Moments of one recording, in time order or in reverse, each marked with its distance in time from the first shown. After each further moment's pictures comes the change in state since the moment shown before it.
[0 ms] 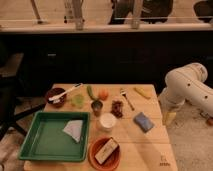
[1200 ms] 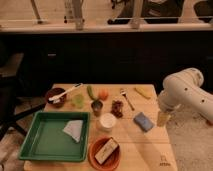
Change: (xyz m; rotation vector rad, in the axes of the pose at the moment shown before) arm -0.012 0.000 0.018 0.020 -0.047 0.106
